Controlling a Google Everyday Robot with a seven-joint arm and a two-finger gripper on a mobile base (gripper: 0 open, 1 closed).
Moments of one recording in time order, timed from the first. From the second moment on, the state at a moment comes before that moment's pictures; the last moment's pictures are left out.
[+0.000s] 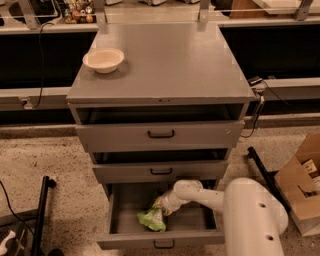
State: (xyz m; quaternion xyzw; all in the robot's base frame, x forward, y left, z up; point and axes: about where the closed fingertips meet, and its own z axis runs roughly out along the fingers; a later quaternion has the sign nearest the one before) arm 0.611 -0.008 0.167 -0.94 0.21 0.01 0.26
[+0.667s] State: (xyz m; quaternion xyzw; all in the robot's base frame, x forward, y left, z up) arm 0.596 -0.040 0.233 -0.88 0.23 0.00 0.42
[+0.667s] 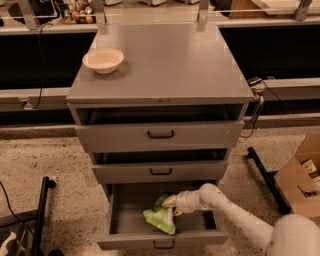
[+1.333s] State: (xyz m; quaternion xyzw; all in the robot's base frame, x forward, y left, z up) arm 0.543 -0.081 0.343 -0.84 0.17 -0.05 0.52
